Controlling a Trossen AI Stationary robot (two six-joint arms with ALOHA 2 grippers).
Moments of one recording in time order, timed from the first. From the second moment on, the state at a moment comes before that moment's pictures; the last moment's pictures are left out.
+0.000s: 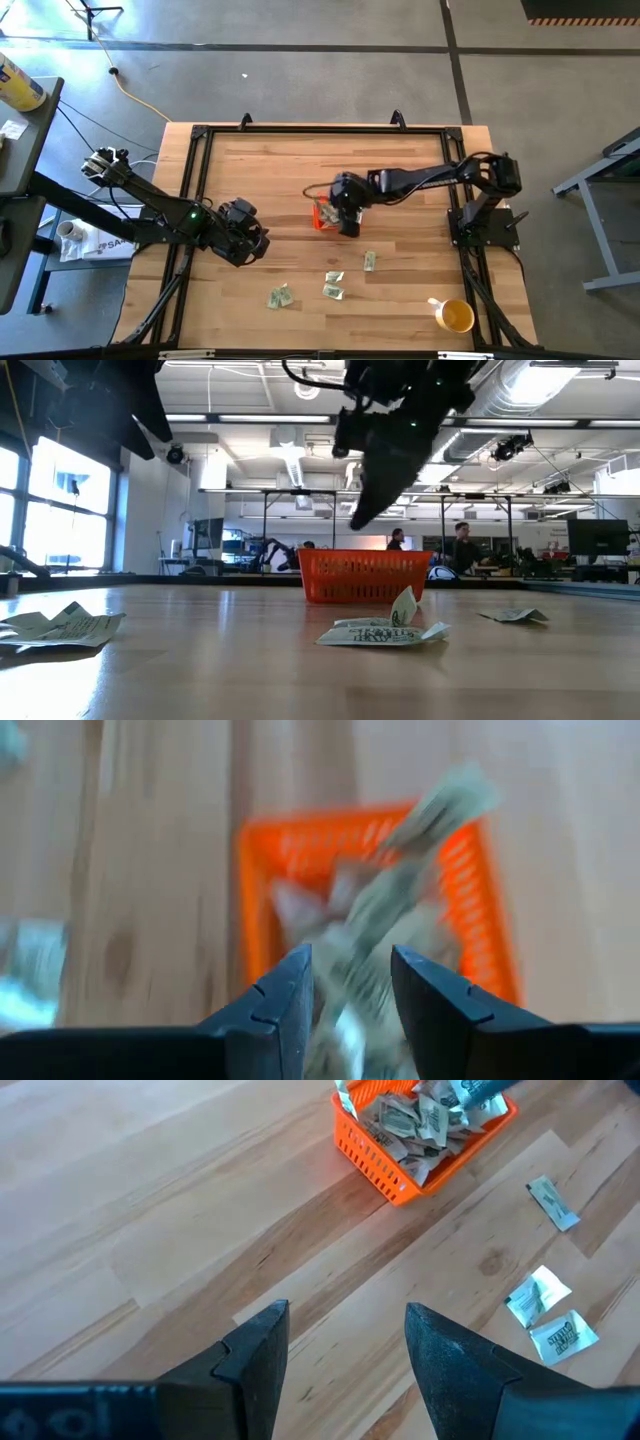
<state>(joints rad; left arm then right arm) -0.52 1.22 0.96 -0.92 -0.62 -1.34 -0.07 1.73 1.17 -0.41 -0.04 0.03</state>
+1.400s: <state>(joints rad) -0.52 1.22 0.96 -0.87 -0.60 -1.34 0.40 1.52 0.68 -0.16 -0.05 0.22</state>
